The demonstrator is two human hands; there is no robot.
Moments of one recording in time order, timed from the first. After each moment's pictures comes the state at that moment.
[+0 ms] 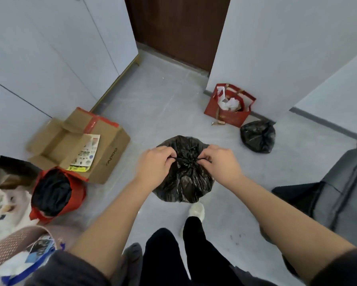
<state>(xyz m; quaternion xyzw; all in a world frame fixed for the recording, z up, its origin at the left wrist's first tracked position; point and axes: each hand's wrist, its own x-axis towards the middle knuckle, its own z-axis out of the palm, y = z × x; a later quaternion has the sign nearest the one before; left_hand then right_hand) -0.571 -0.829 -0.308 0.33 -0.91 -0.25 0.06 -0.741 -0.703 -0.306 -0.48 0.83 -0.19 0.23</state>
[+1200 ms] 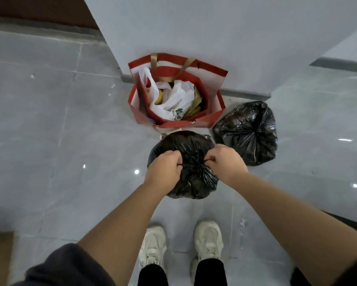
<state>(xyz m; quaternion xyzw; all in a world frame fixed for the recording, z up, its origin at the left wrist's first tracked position) -1.110 -0.948 -0.807 0.21 -0.90 -0.32 -0.20 -1.214 -0.800 -0.802 -0.24 0.90 -0.13 0.34</state>
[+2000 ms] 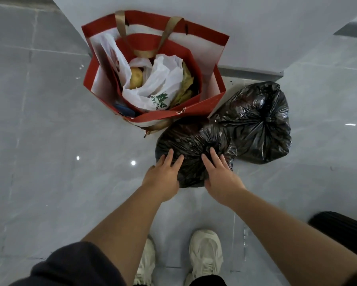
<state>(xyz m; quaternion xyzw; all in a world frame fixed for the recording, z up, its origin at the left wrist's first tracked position) -1.128 -0.917 -0.943 0.10 -0.89 -0.20 -0.40 -1.205 -0.752 -0.935 -0.25 0.86 0.00 0.44</state>
